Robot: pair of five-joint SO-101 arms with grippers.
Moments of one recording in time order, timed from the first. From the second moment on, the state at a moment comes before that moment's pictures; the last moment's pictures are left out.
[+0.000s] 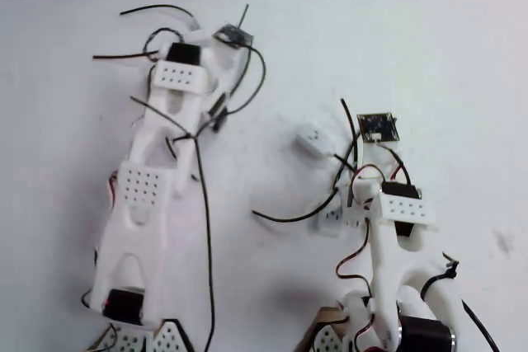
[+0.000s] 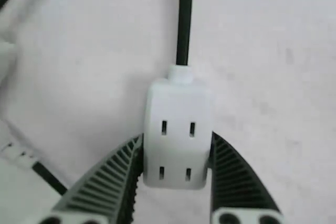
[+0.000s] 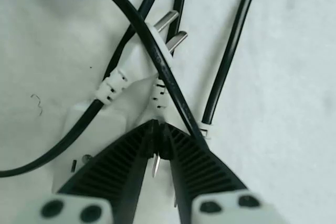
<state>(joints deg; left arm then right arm) 5.7 64.0 -66.9 98.8 -18.3 5.5 -25.0 62.2 43.7 13.0</state>
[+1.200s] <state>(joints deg) 11.6 5.4 25.1 68.5 -9.9 5.5 -24.9 62.2 42.3 13.0</state>
